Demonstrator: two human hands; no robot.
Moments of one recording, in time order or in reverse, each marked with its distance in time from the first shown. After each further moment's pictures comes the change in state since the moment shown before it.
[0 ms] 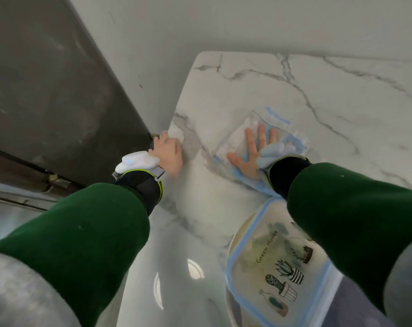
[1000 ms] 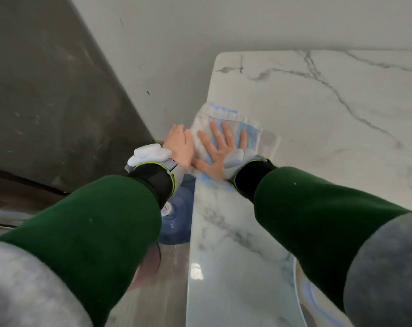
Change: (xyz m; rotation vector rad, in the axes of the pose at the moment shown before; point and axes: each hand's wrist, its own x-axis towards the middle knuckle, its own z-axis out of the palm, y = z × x) left_hand 0.053 -0.046 -0.036 -0.124 -0.019 0.028; right_hand 0.020 -0.164 0.002 0.013 0.146 -0.219
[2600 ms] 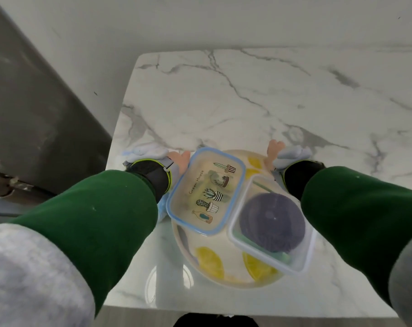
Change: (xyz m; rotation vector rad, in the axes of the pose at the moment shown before) left_hand -0.169 0.139 0.108 0.409 -0.354 -0.083; right_hand -0.232 0.263 -0.038 0.297 -0.063 0.645
